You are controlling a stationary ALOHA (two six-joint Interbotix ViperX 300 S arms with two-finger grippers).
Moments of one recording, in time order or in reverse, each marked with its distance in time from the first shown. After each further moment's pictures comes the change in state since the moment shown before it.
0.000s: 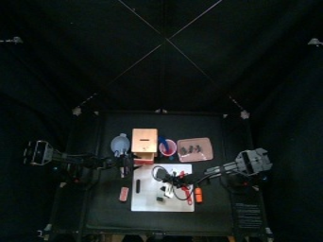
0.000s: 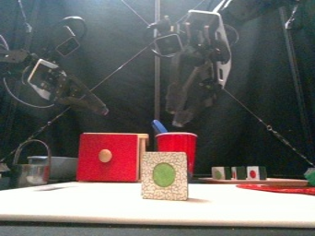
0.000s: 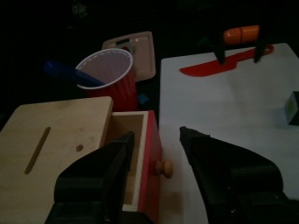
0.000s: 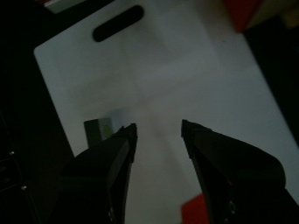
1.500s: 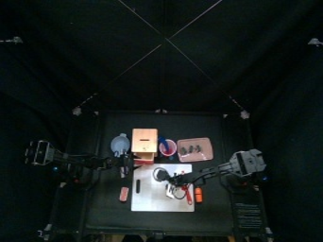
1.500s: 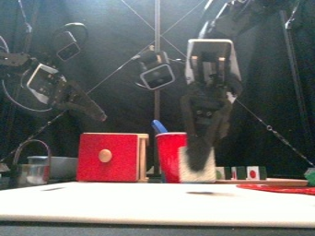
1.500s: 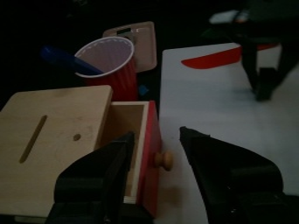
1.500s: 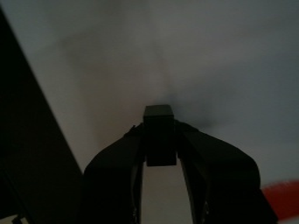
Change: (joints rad) left arm 0.002 0.021 0.012 -0.023 0.000 -0.003; right arm -0.101 -0.025 0.086 0.149 0.130 -0.061
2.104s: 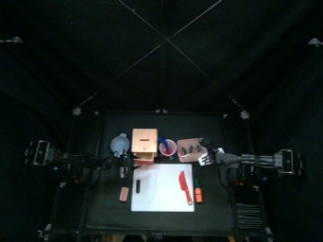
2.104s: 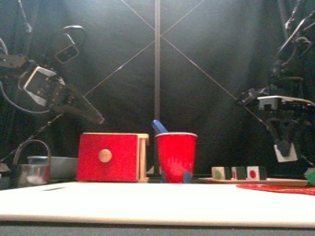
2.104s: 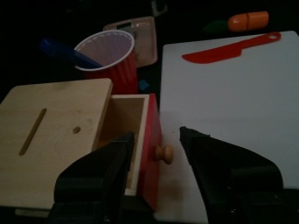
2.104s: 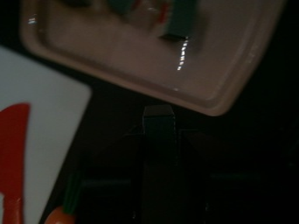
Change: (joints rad) left arm 0.006 0.000 0.009 -0.005 0.000 0.006; right arm -0.400 -0.580 0.512 -0.354 0.268 0.518
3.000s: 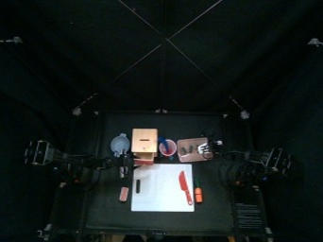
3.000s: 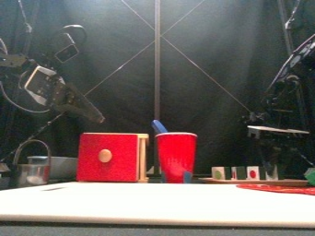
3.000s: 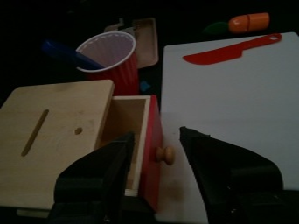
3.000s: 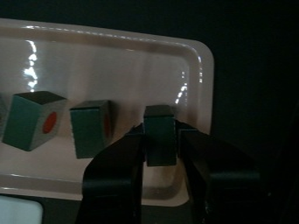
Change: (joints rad) left arm 0.002 -0.008 0.000 0.000 0.000 0.000; right arm -0.291 0.209 0.043 -0.115 -0.379 0.012
